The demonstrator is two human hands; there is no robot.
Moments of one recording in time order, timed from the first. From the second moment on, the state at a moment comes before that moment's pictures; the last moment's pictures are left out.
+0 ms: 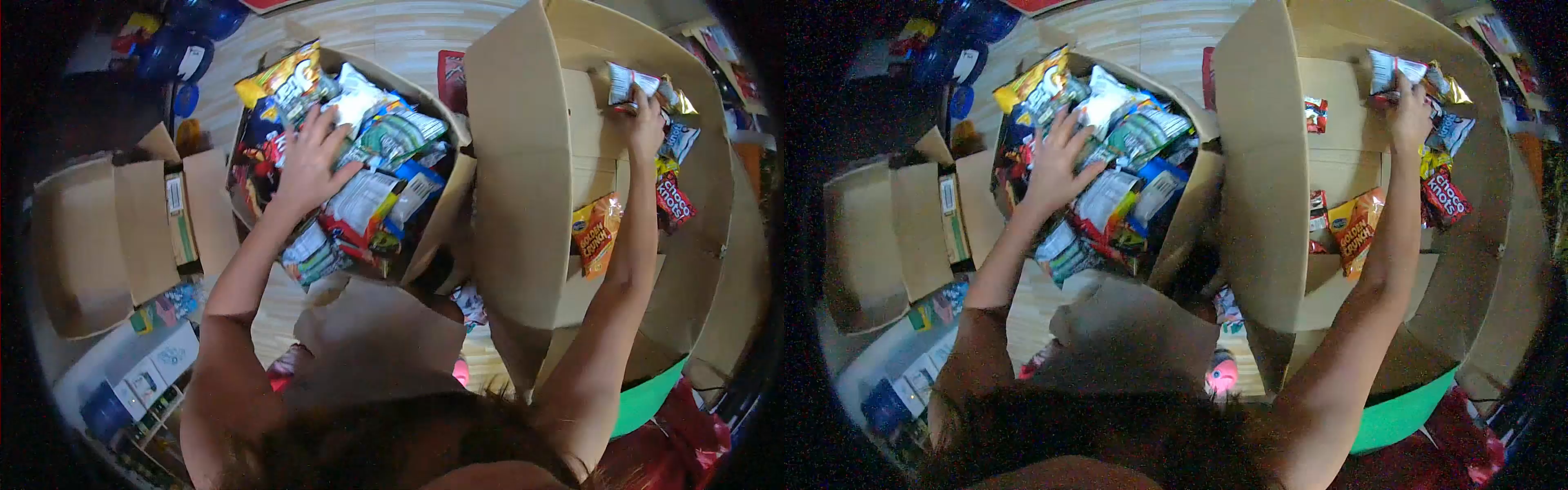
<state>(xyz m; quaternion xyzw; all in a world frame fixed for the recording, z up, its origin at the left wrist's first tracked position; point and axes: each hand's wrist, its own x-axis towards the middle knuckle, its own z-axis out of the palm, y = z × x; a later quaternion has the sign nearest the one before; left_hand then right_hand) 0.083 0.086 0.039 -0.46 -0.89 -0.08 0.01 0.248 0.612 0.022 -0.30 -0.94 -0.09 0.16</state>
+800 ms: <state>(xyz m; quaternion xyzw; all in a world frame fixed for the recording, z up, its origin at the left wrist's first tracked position) 0.153 0.104 0.026 -0.49 -0.86 -0.07 -0.15 0.216 0.348 0.128 -0.02 -0.95 0.23 0.19</state>
